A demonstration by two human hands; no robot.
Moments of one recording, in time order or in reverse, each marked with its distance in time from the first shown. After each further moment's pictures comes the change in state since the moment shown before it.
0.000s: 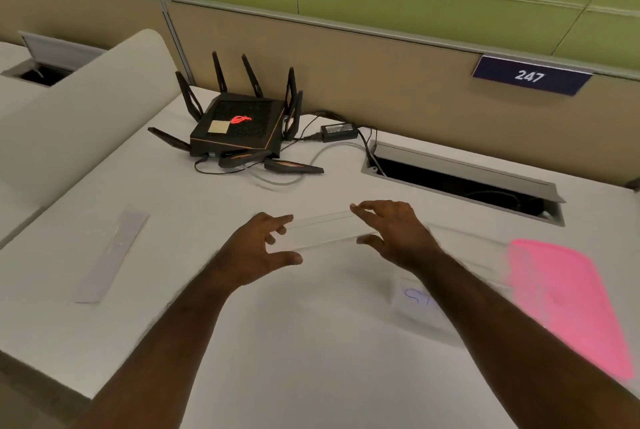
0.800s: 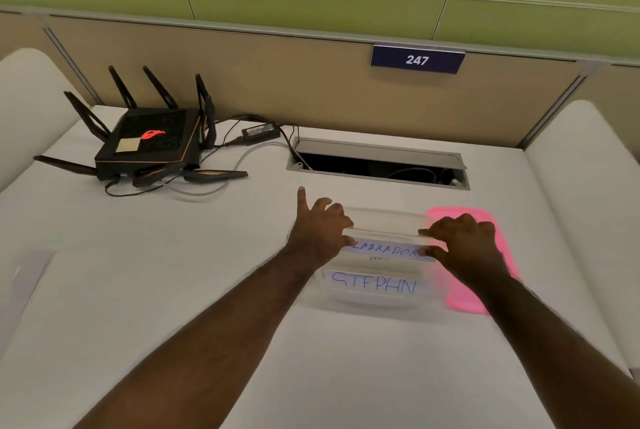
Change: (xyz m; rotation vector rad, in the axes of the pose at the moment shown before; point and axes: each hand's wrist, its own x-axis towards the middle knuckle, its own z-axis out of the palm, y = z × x) left_hand 0.066 0.163 0.164 0.753 -0.076 0.514; right_hand -0.196 0.122 -0.054 -0.217 -0.026 0.597
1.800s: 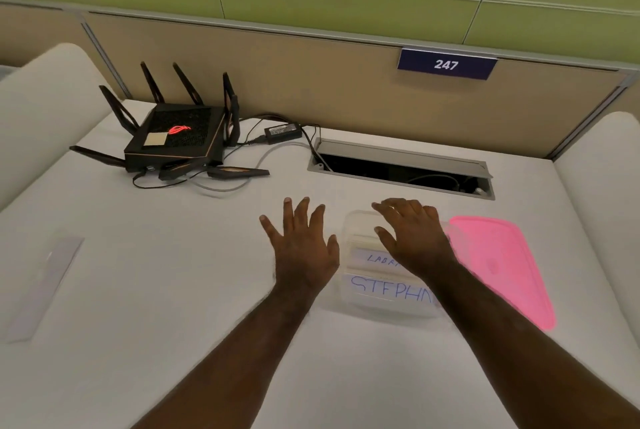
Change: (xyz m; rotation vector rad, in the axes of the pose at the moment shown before) left_hand -0.054 -0.016 0.013 -0.062 0.247 -0.508; right_hand 0.048 -0.107 0.002 0.103 0.135 -0.208
